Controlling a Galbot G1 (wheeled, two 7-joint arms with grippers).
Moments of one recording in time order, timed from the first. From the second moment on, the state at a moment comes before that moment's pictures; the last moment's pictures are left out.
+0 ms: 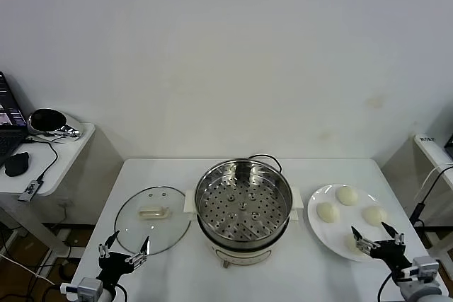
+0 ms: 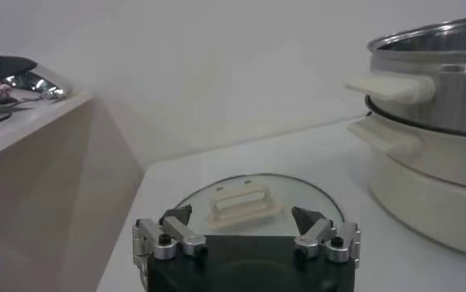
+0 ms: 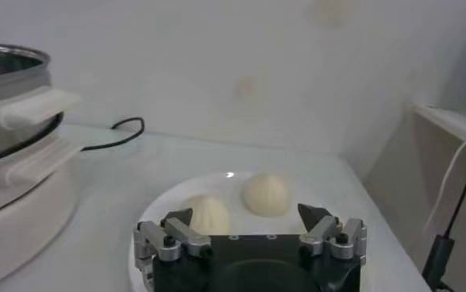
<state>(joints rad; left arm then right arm) 1.66 -1.36 -0.73 -2.02 -0.04 0.19 0.19 -1.63 1.02 0.89 1.92 0.43 -0.26 -0.13</state>
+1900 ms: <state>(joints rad) 1.72 -1.44 -0.70 -2.10 0.04 0.18 0.17 -0.25 0.79 -0.16 0.89 -0.54 0.08 -1.14</state>
